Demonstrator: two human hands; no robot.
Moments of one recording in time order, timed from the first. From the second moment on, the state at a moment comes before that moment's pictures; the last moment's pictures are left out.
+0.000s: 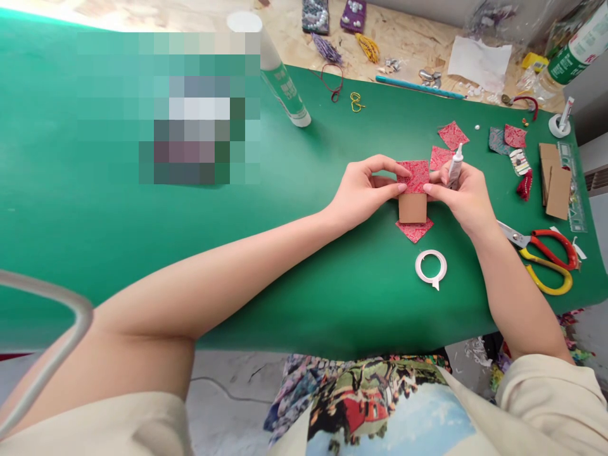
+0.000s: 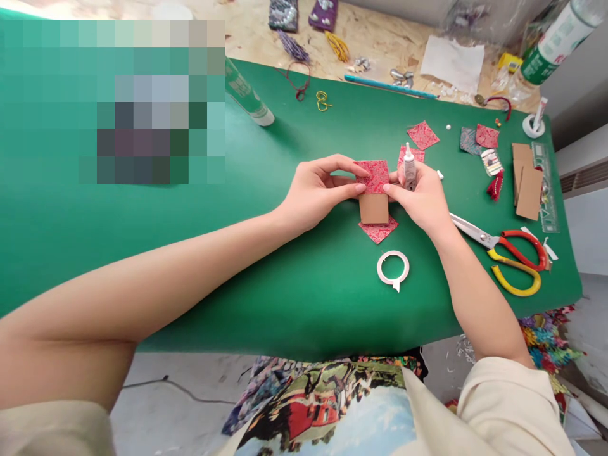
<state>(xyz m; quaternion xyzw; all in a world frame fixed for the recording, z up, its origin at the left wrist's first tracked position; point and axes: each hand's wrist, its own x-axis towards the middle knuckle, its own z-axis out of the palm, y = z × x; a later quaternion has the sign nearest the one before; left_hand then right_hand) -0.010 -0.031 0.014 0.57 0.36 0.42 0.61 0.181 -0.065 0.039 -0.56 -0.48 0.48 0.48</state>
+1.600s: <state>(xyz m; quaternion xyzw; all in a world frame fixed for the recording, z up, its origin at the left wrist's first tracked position) -0.016 -0.045 0.006 0.88 0.17 0.37 0.25 0.210 -0.054 0.026 -0.60 -0.47 0.37 0.53</state>
